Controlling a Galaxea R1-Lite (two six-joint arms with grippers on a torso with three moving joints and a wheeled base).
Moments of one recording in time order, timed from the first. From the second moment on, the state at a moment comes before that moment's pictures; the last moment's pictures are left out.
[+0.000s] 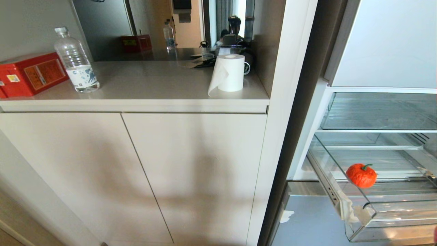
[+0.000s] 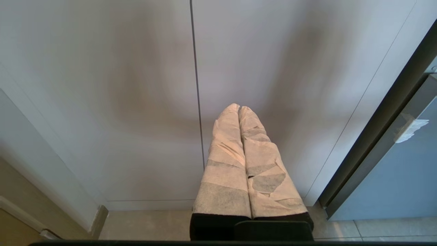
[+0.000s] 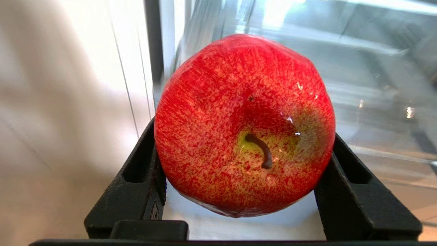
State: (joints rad) left arm 0.00 0.00 0.00 0.00 0.00 0.00; right arm 0.17 0.32 -0.11 -0.11 -0.15 -0.12
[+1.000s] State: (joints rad) left arm 0.00 0.00 0.00 0.00 0.00 0.00; right arm 0.01 0.00 0.00 0.00 0.02 -0.11
